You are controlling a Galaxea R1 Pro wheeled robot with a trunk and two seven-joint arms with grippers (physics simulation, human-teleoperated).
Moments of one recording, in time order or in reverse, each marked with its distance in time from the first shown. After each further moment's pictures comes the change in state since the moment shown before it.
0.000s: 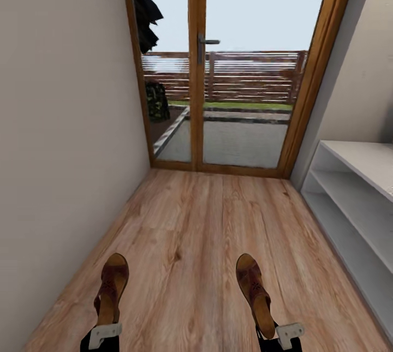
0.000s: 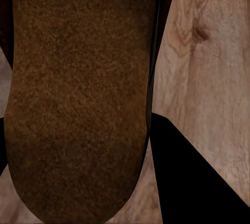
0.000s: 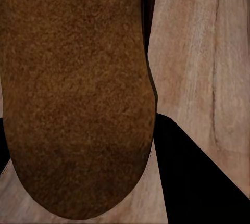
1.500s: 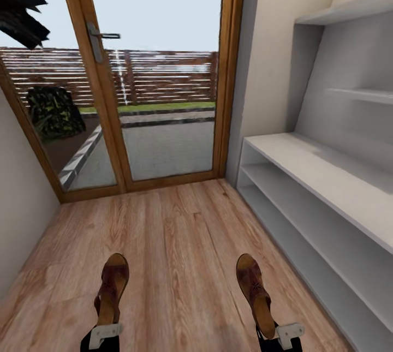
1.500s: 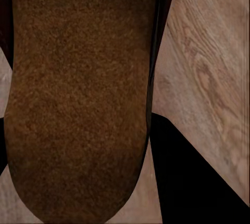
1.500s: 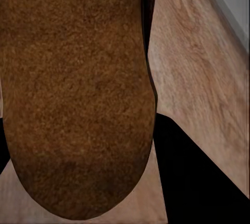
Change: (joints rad) left arm 0.000 0.000 -0.002 0.001 0.000 0.000 0.000; right arm 0.000 -0.001 0.000 0.000 0.000 0.000 0.000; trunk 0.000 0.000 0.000
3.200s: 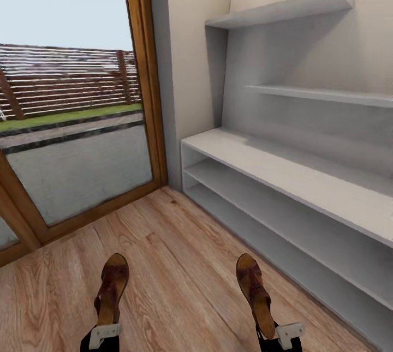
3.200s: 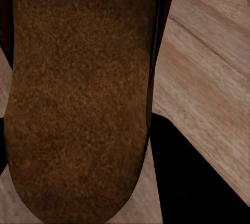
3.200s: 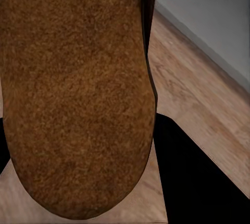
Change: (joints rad) left arm 0.000 0.000 0.000 0.000 0.000 0.000 0.001; right arm 0.000 0.000 0.000 0.000 0.000 0.000 0.000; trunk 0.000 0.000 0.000
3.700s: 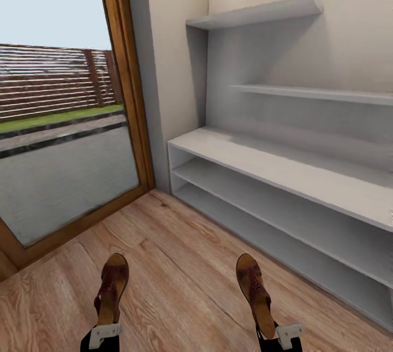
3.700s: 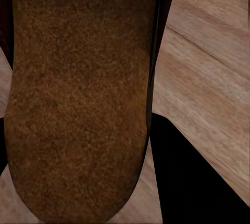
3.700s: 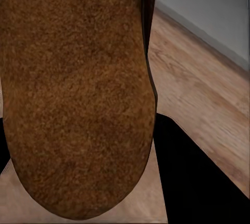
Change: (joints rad) left arm -0.001 0.000 0.000 0.000 0.000 0.000 0.000; right arm 0.000 0.000 0.000 0.000 0.000 0.000 0.000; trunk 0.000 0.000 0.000
